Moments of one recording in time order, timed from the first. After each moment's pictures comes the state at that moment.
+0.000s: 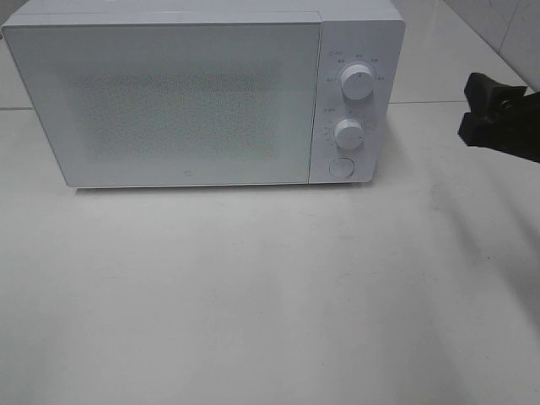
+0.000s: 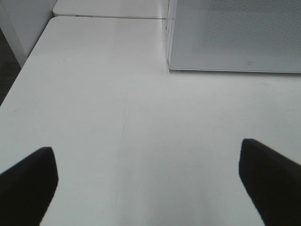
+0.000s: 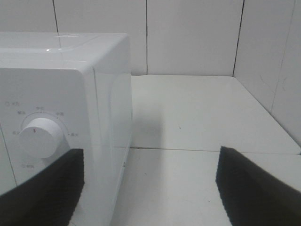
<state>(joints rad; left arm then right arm) 0.06 0.00 -0.52 -0.06 1.08 0.03 0.31 1.34 -0.26 0.32 -1.06 -0.20</state>
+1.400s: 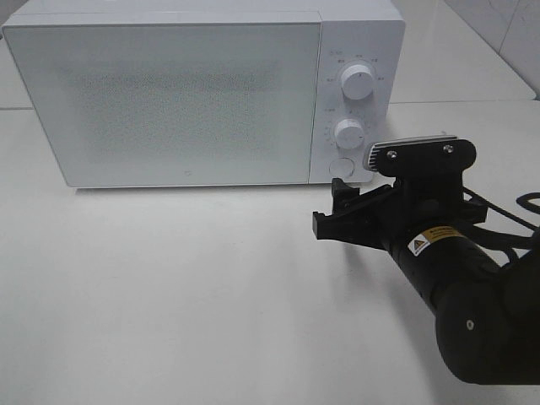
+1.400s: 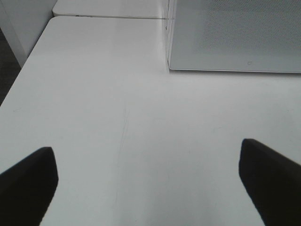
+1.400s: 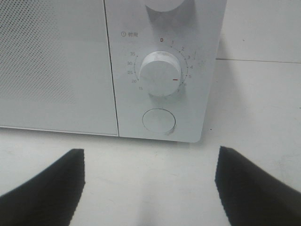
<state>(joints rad) 0.06 0.00 -0.52 -0.06 1.08 0.03 0.83 1.83 -0.41 0.80 -1.21 -0.22</state>
